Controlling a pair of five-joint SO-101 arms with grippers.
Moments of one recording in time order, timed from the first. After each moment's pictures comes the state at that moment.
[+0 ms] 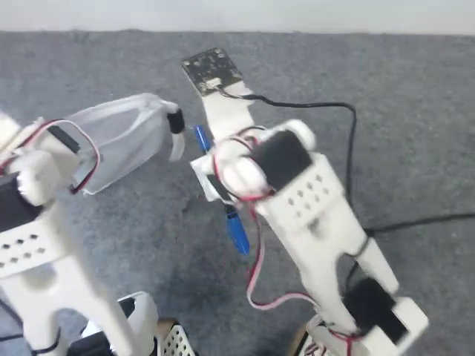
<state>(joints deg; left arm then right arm) -27.0 -31.5 -3.7 98.5 32.1 -44.5 -9.8 -23.3 100.5 -12.0</state>
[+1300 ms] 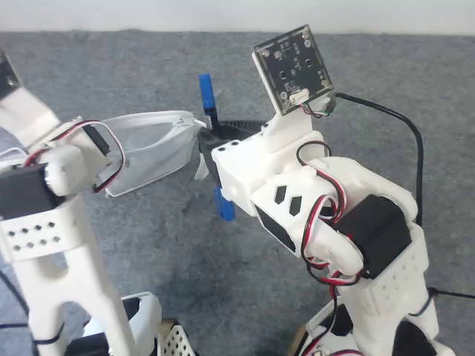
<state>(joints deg) -19.7 -31.6 2.4 95.9 28.8 -44.3 -28.0 -20.5 82.7 -12.0</state>
